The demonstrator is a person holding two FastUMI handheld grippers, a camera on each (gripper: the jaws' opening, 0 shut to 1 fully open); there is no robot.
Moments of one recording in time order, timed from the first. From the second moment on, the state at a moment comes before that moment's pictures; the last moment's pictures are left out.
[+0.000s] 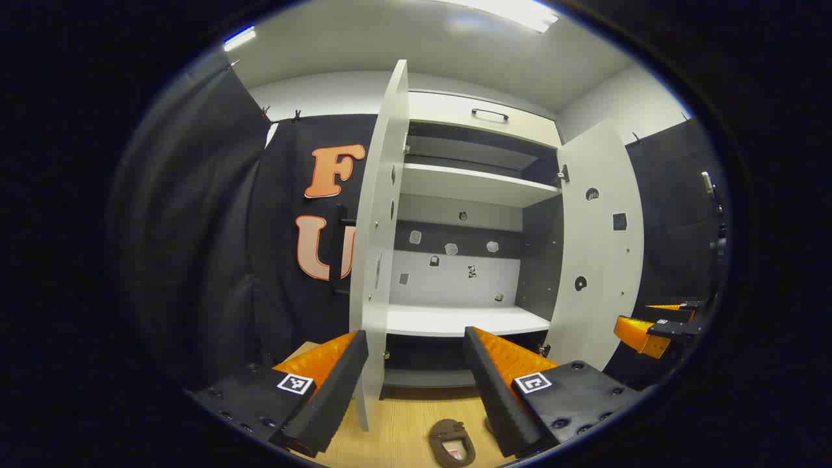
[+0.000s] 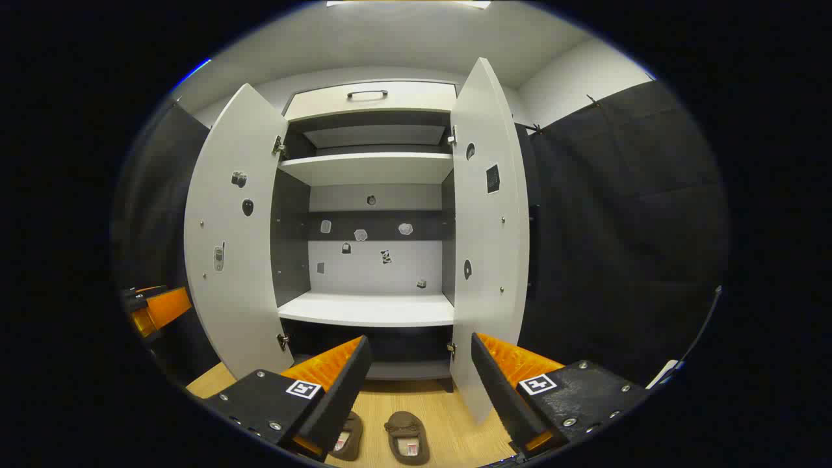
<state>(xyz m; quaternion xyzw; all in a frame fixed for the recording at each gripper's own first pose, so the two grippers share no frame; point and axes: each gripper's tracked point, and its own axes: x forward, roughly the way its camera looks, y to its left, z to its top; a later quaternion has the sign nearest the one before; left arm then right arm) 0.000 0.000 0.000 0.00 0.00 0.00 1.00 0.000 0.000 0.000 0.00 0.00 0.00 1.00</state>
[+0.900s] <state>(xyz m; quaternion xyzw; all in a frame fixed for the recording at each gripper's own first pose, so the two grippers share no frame) -0.010 0.008 -0.006 0.01 0.01 0.01 1.00 0.009 0.001 -0.039 -0.01 0.04 0.00 1.00</state>
